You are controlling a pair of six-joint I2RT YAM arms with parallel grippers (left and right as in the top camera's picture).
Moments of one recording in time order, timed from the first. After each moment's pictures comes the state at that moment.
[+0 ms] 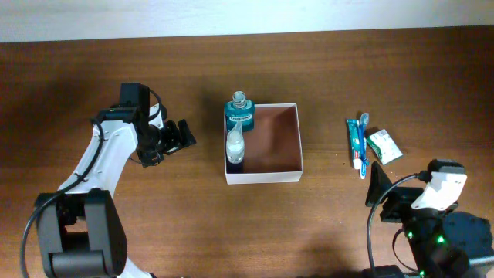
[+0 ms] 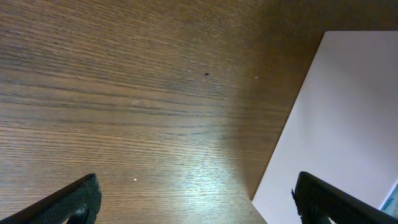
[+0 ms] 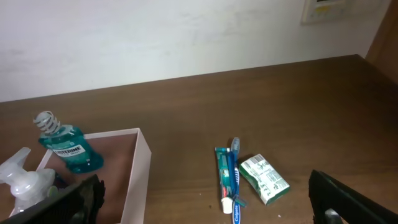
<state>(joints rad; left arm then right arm) 0.00 1.78 1.24 -0.84 0.31 -0.35 0.08 0.41 0.85 -0.77 0.10 0.15</state>
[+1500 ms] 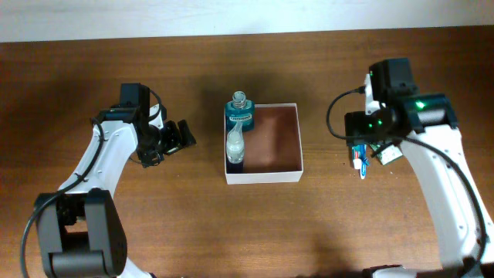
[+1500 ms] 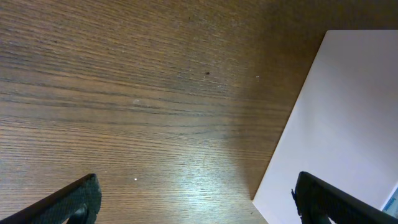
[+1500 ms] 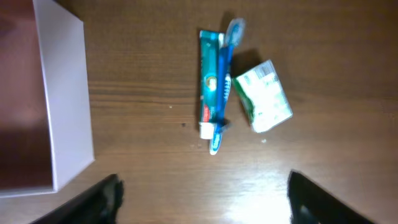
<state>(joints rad) 0.00 1.78 1.24 -0.84 0.31 -0.35 0.08 1.50 1.45 -1.19 0.12 0.07</state>
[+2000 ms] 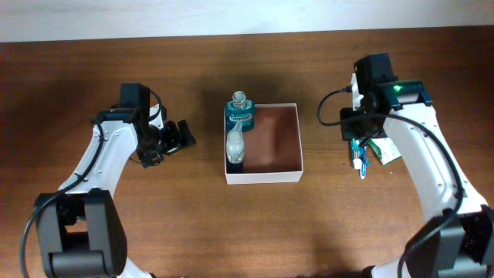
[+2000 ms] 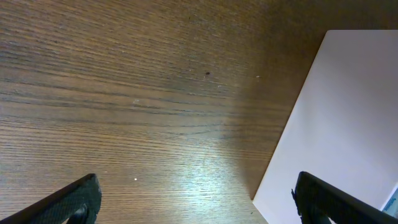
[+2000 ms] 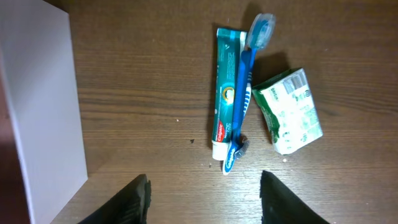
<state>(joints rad) 0.00 1.78 1.24 -0.84 0.31 -0.35 0.07 1.67 1.45 -1.12 0.10 0.06</state>
